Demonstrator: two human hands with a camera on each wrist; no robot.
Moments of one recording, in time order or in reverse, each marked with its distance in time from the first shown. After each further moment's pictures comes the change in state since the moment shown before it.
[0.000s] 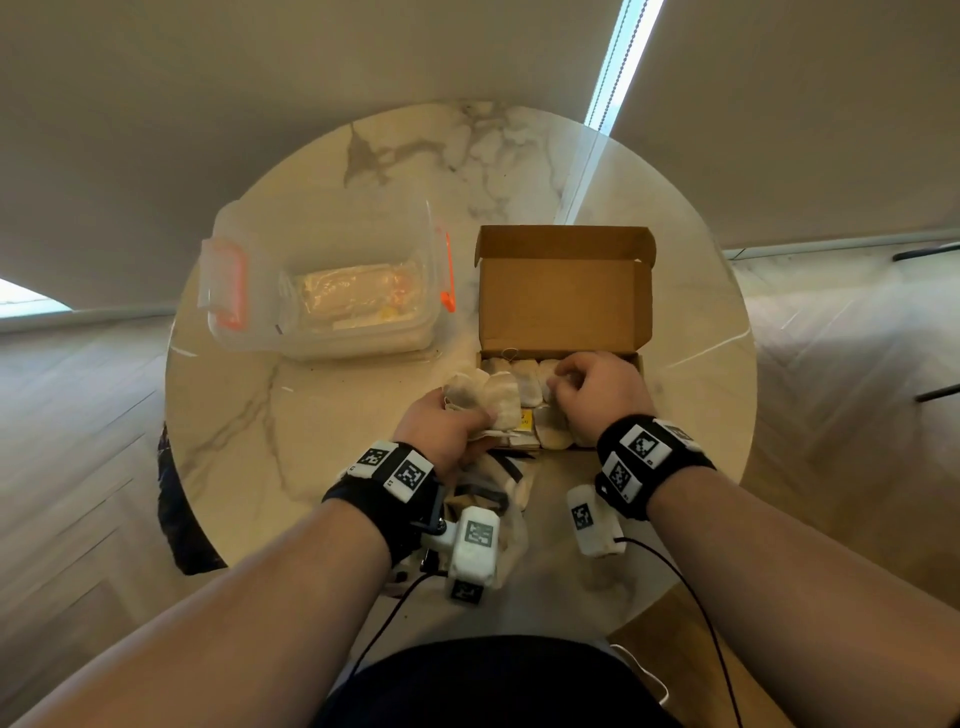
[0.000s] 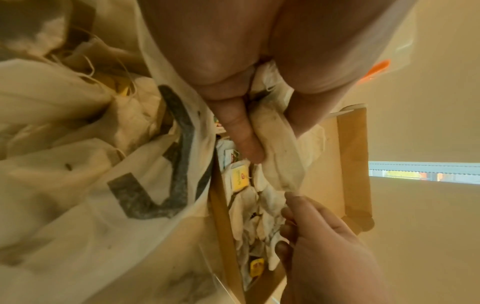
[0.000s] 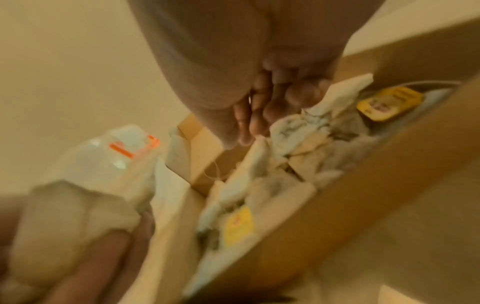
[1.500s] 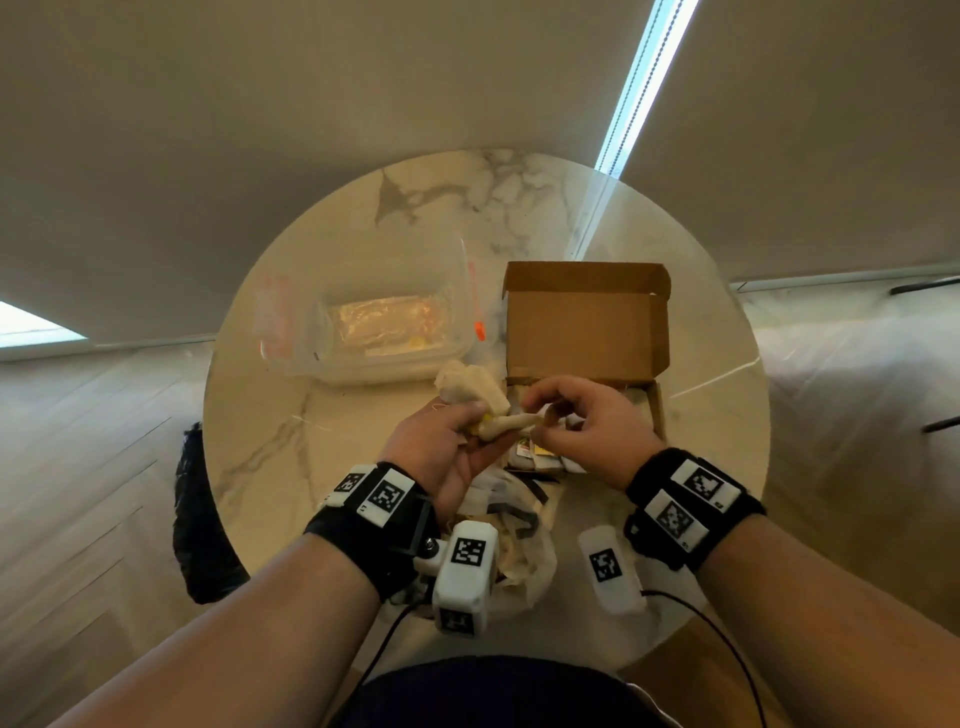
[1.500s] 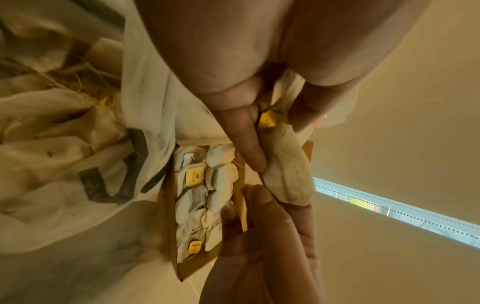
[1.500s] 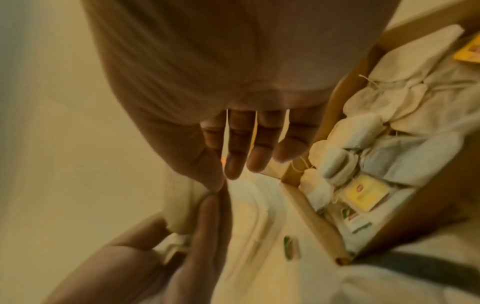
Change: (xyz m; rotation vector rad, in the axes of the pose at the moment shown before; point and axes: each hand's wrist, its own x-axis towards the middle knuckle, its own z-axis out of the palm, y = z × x) left_hand -0.043 0.041 -0.022 -0.509 -0.110 -0.047; right_hand -0.045 -0.048 -0.023 0.495 -0.242 -0.268
